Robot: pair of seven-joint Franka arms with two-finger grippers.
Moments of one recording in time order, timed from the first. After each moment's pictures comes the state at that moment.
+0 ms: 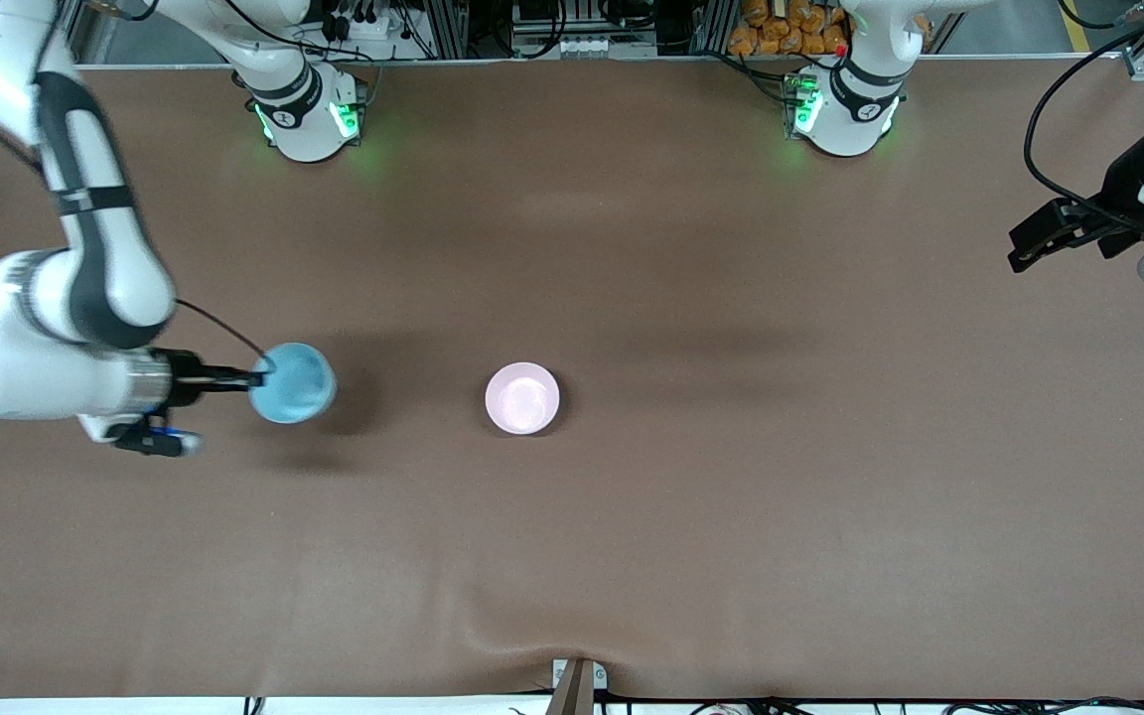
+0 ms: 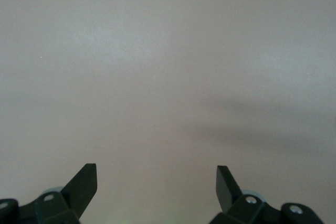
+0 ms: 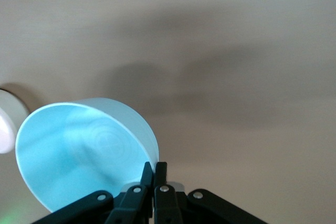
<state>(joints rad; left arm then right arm) 0.05 -0.03 -0.14 -1.57 0.03 1.56 -0.24 -0.03 0.42 0.11 -1.74 0.25 1.88 0.15</state>
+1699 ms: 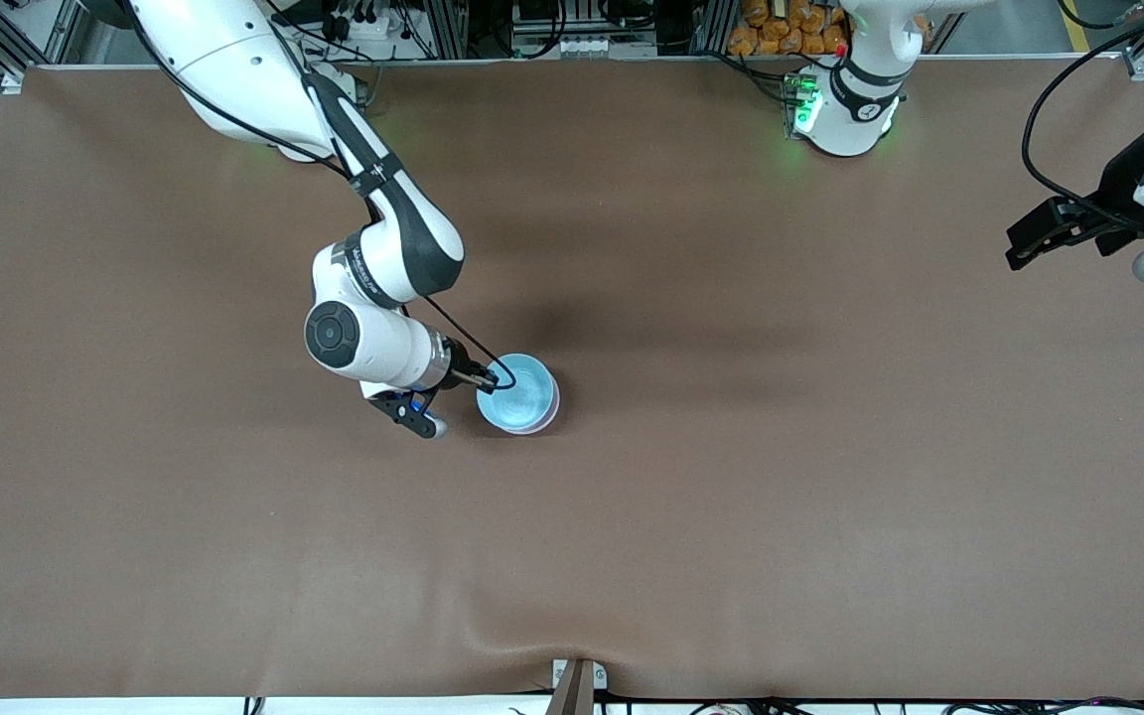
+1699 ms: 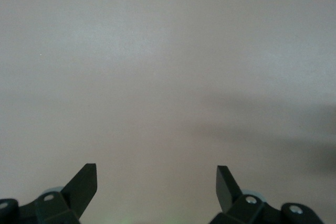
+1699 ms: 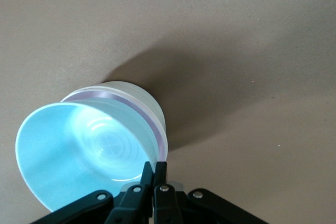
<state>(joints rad) 0.05 -0.03 -0.14 -1.58 0.03 1.55 -0.24 0.41 0.57 0.10 -1.74 0.41 2.26 0.76</state>
